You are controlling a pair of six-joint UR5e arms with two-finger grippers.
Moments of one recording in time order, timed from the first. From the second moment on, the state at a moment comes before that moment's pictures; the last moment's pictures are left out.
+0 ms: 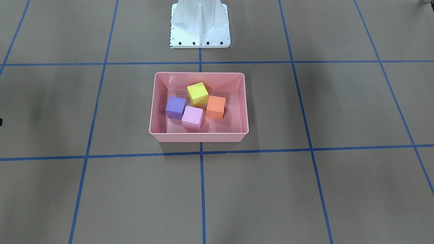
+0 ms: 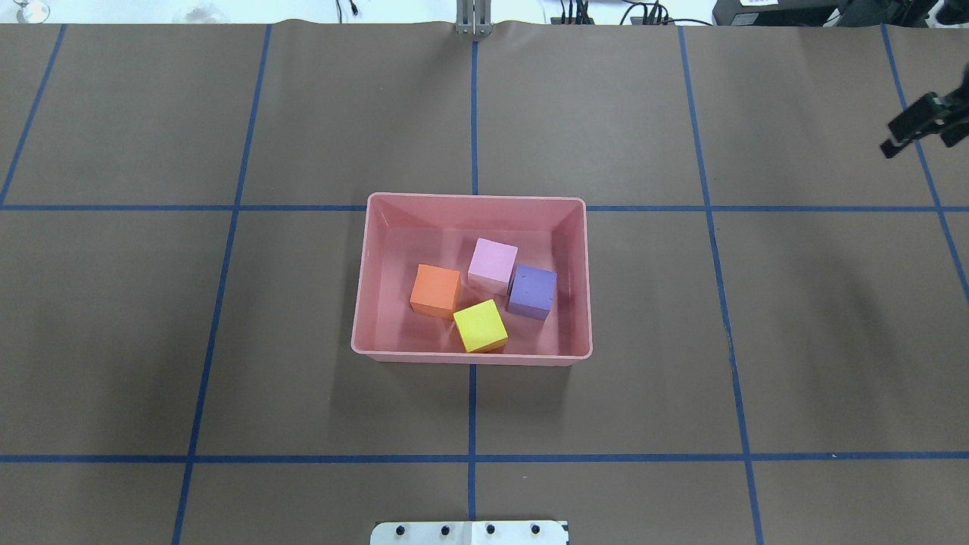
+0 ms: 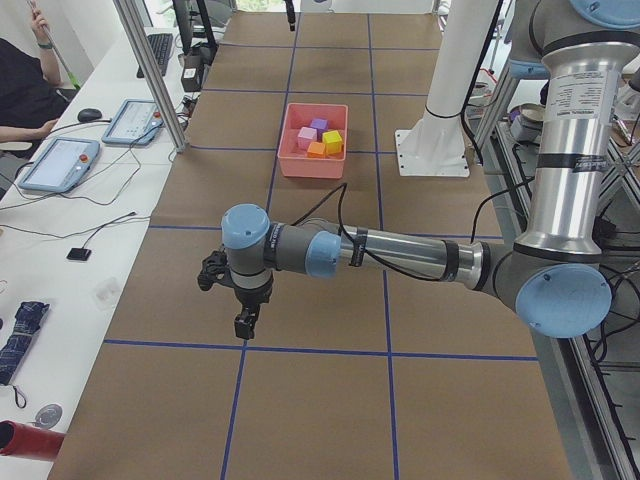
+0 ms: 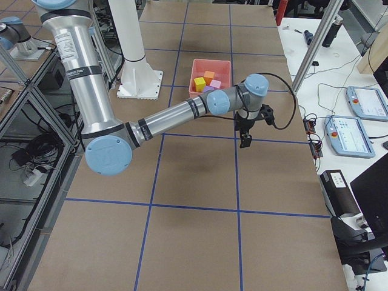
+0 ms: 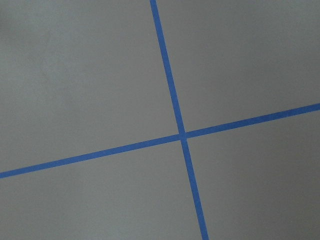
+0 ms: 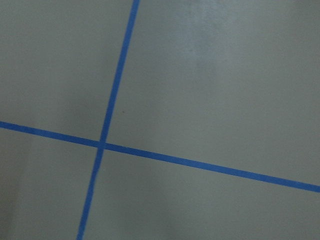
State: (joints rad) left arm -1.53 -1.61 -1.65 -1.59 -2.27 0.09; right arm 1.35 -1.35 1.69 -1.72 2.36 0.08
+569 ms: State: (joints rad) left arm -1.53 -1.58 -1.65 -1.60 -2.29 0.10; right arm 1.48 -1.43 1.57 -1.68 2.38 -0.05
